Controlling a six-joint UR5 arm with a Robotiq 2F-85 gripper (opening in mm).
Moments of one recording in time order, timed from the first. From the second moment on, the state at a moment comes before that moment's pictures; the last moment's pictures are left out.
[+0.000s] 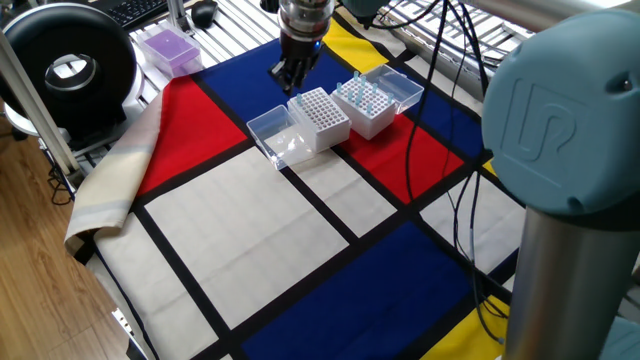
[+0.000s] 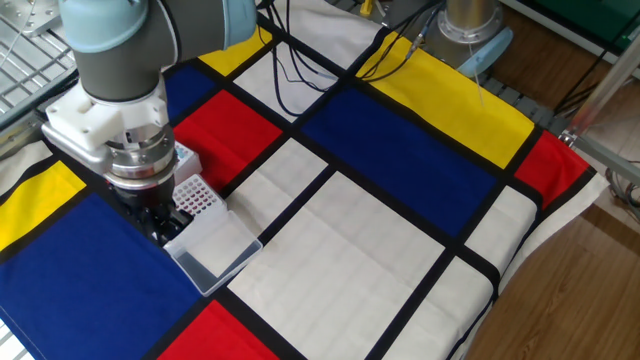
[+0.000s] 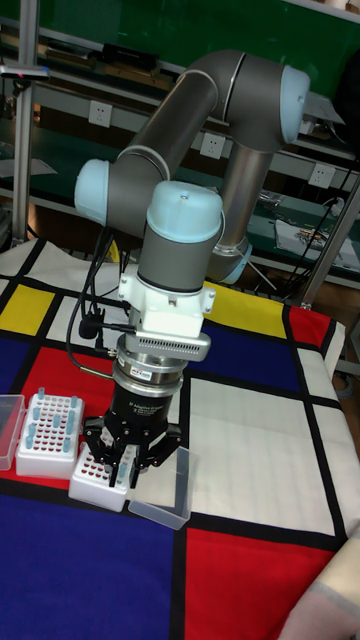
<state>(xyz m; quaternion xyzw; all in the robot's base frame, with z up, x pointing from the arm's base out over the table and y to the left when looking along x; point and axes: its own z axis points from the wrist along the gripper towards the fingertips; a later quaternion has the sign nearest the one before) 0.698 -0.035 0.067 -0.05 0.99 0.00 0.11</state>
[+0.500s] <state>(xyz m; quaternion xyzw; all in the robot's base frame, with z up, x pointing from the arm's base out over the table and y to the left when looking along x) 0.691 -0.035 0.064 -0.05 0.99 0.00 0.11</state>
